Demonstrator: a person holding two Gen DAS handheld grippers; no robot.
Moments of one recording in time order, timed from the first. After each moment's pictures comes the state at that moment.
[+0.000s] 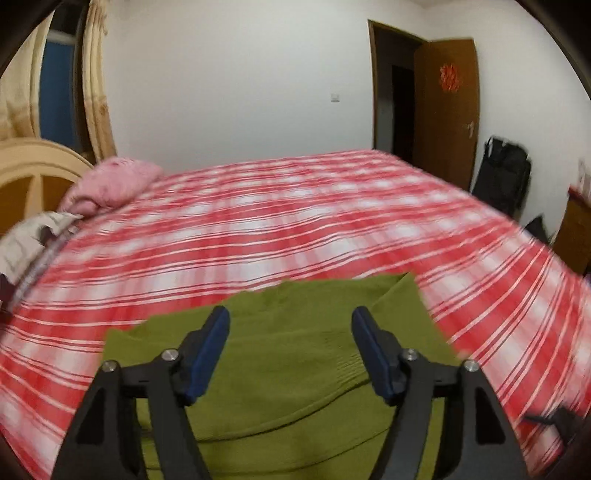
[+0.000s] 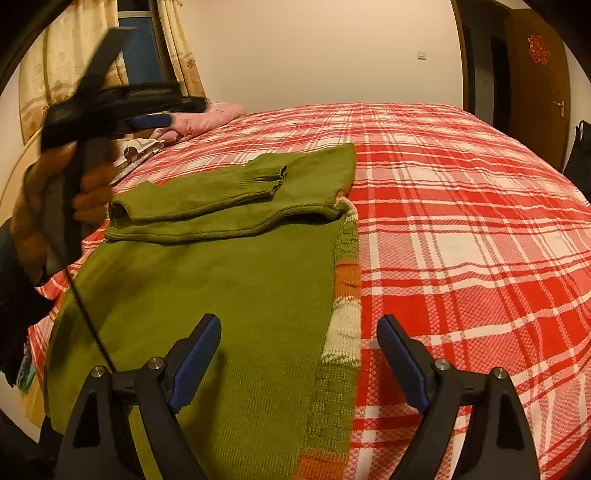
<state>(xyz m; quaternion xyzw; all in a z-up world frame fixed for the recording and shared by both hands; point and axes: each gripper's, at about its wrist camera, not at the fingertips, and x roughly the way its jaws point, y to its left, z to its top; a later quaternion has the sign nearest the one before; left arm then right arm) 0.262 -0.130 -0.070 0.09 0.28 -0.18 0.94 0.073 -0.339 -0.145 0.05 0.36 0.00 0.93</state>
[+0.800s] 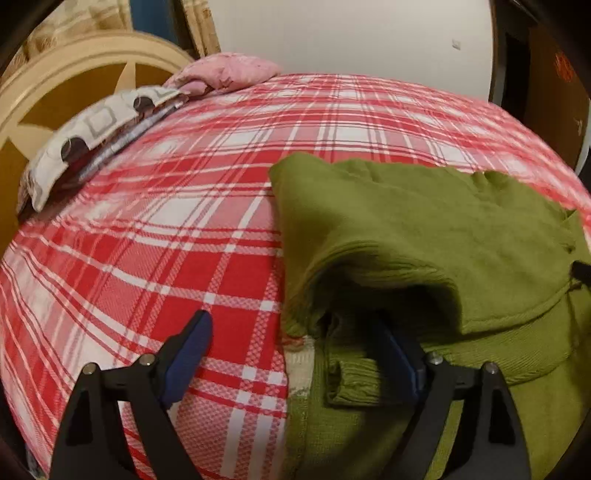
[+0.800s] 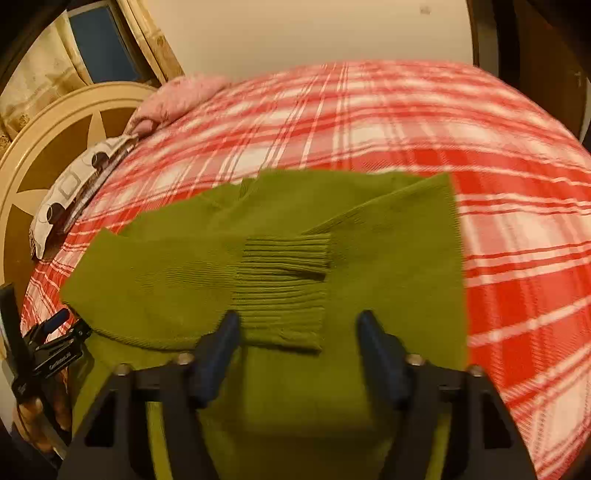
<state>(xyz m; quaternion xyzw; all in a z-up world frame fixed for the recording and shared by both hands) 0.304 0.024 -0.185 0.03 0.43 0.00 0.90 0.289 -0.311 -0.152 0.11 0.45 0.01 0.89</state>
